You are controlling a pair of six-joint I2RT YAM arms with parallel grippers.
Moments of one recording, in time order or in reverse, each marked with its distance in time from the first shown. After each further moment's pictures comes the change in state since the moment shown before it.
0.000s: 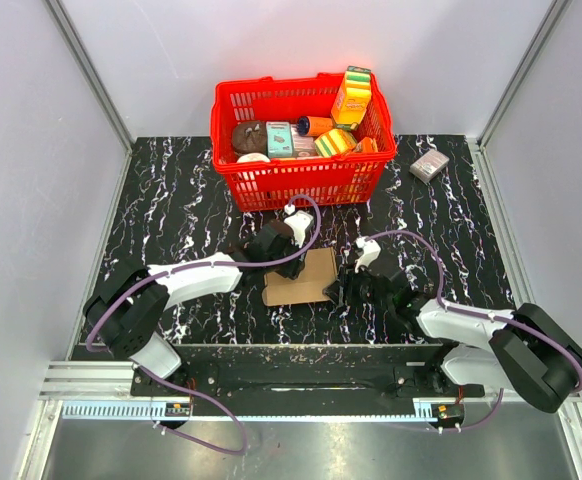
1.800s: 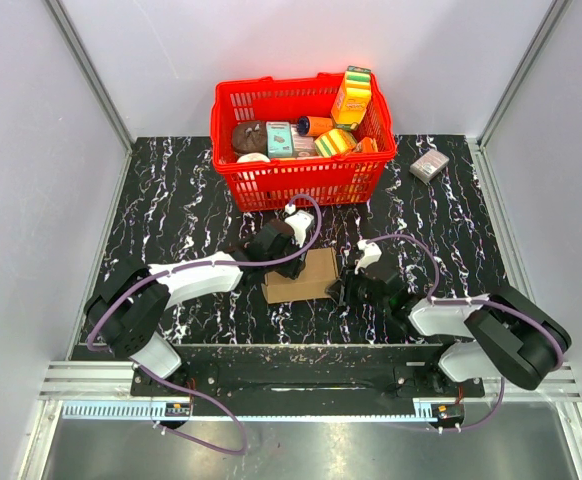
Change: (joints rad) left arm 0.000 0.006 0.008 -0.005 0.005 0.000; right arm 0.000 0.141 -0.037 0.159 0.064 0.055
